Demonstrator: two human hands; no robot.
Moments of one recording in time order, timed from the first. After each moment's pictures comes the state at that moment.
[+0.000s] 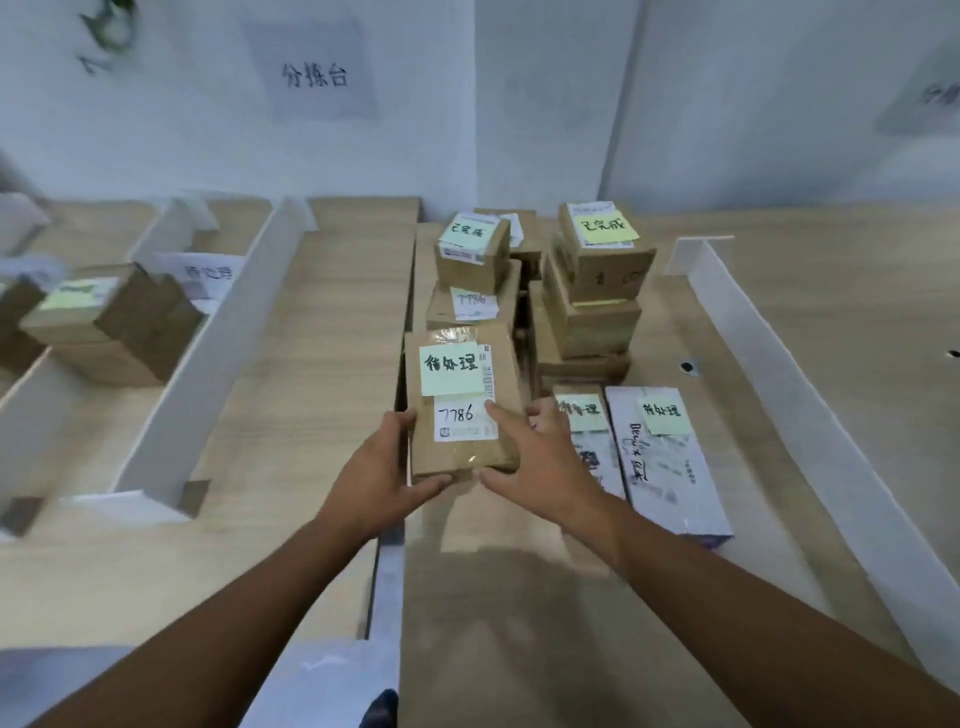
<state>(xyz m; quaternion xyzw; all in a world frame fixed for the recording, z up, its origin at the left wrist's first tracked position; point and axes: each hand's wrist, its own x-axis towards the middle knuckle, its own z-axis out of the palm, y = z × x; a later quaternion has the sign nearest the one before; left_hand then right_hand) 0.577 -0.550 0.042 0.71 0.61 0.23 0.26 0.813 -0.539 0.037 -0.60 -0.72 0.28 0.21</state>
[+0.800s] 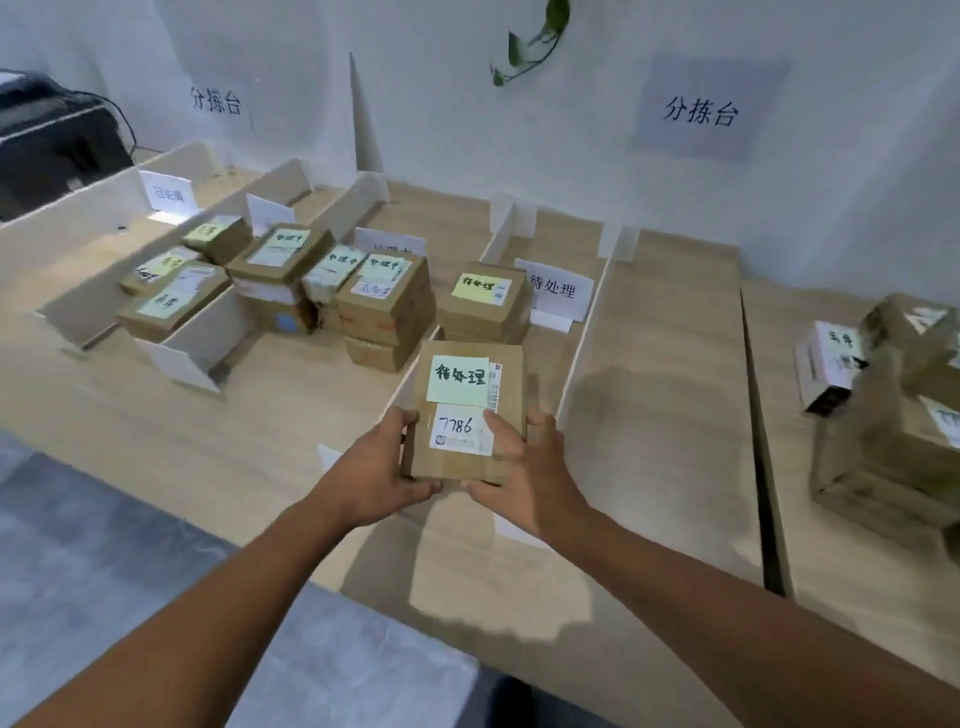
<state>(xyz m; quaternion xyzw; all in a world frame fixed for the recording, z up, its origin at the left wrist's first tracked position) 0.007 -0.573 0.052 0.58 0.74 0.21 0.27 0.223 -0.502 0.029 -0.47 -0.82 0.29 0.17</state>
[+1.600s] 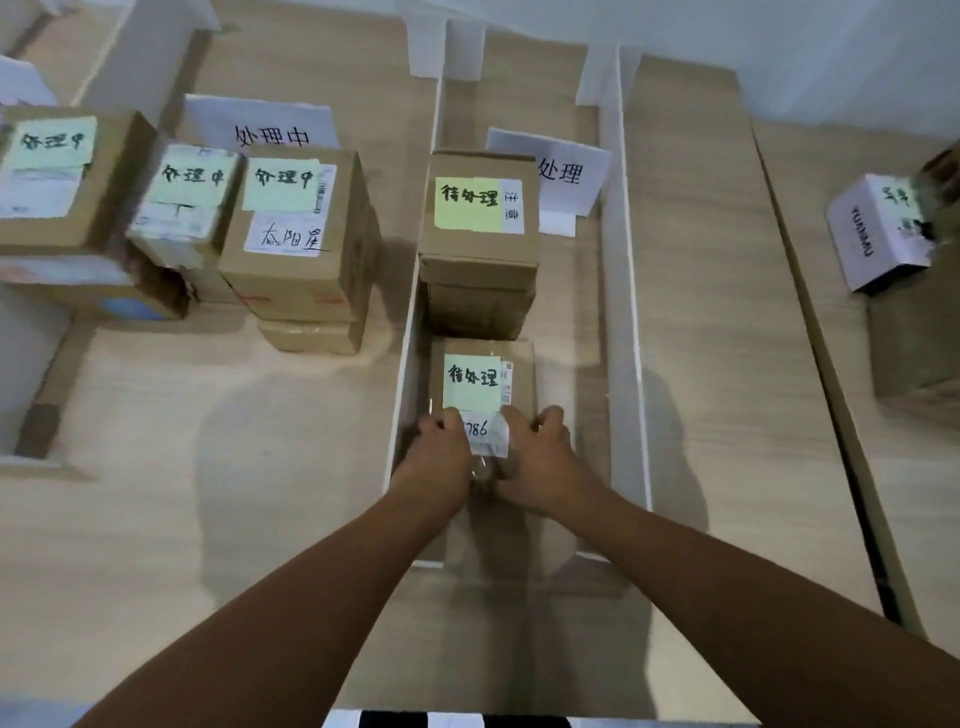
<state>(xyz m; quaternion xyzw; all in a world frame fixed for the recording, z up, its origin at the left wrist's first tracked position) -0.048 -0.401 -0.107 0.62 0.70 -0.09 0.33 0.105 -0.397 -0.113 -0.63 -0.70 0.33 -0.06</state>
